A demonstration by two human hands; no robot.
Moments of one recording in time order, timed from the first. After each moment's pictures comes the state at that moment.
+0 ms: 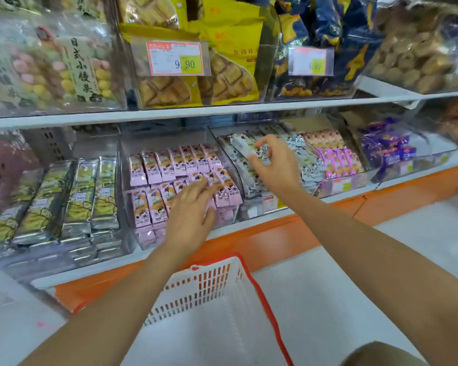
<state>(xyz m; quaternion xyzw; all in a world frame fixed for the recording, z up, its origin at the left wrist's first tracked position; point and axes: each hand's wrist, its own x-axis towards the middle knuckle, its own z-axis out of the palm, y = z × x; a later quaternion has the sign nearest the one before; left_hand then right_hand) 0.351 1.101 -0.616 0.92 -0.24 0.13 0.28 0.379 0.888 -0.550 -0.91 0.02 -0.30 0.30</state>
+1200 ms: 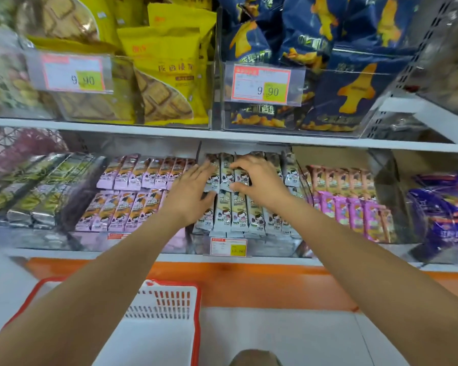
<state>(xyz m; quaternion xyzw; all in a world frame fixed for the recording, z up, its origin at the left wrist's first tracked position) 0.441 0.960 -0.566 0.98 -0.08 0.07 0.20 0.502 0.772 -0.548 -0.93 -0.29 -0.08 0.21</state>
